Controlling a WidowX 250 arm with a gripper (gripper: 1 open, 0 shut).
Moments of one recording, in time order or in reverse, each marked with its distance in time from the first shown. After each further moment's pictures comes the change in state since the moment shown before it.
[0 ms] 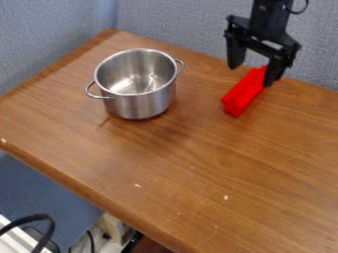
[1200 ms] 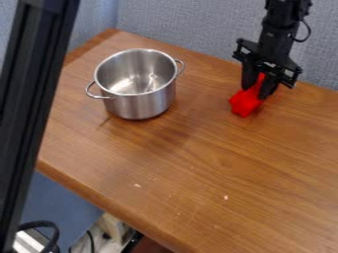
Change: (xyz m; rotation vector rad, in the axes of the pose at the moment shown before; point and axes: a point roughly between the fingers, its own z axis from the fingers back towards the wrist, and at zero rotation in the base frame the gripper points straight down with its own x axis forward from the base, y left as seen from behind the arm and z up) arm 0.025 0.000 -0.035 0.003 0.058 -0.030
